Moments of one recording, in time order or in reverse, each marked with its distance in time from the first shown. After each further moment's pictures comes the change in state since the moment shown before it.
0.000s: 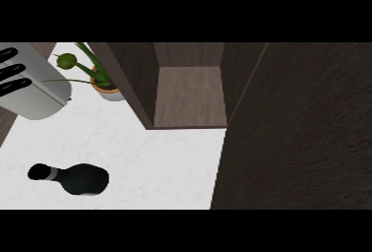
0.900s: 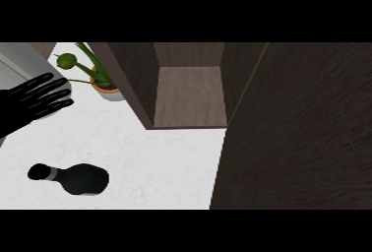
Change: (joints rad) left arm 0.035 -0.203 0.007 0.153 -0.346 -0.158 -0.096; right arm -0.068 -0.078 0.049 -0.002 0.034 -0.109 0.042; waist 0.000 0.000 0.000
